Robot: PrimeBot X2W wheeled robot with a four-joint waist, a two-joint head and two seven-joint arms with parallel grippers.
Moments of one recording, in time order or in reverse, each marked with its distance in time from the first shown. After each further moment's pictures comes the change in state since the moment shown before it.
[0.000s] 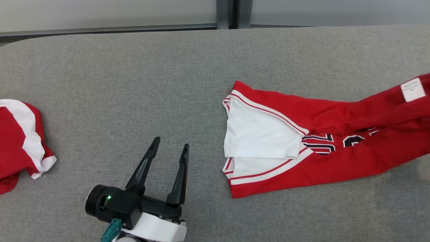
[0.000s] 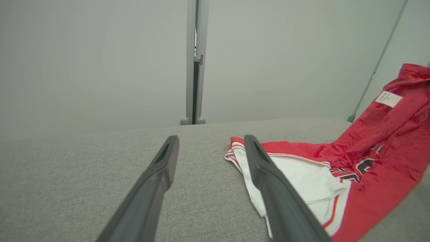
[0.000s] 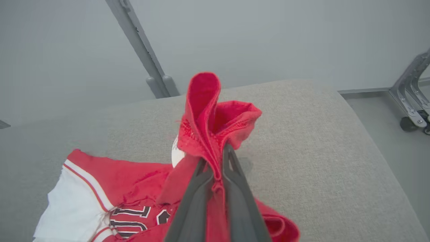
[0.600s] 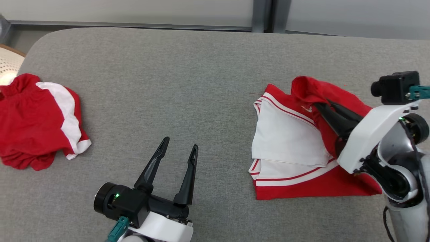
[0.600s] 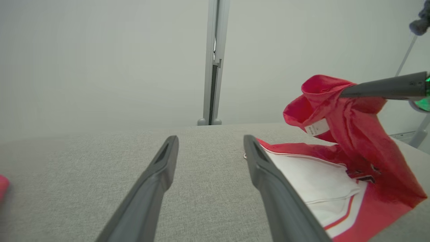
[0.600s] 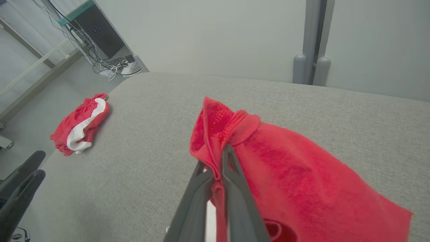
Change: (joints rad) left arm -0.015 -0.007 -0.034 0.019 -0.012 -0.013 0.000; right arm -0.121 0.212 0.473 -0.087 -0.037 0.000 -0.006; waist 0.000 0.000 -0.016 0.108
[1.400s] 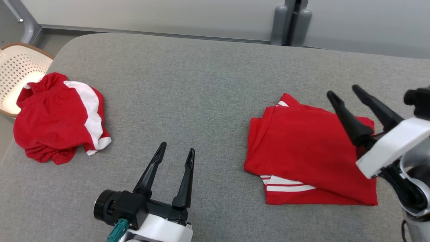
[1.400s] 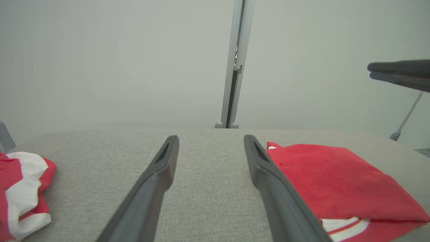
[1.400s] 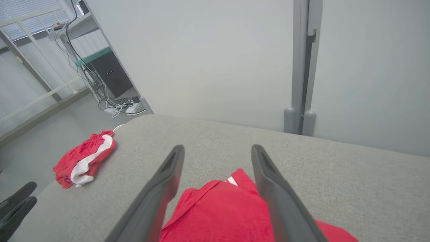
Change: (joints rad) left arm 0.014 0.000 -0.013 0.016 -0.039 0.038 0.000; right arm 0.069 -0.033 -0.018 -0.010 -0.010 0.000 -0.235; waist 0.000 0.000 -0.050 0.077
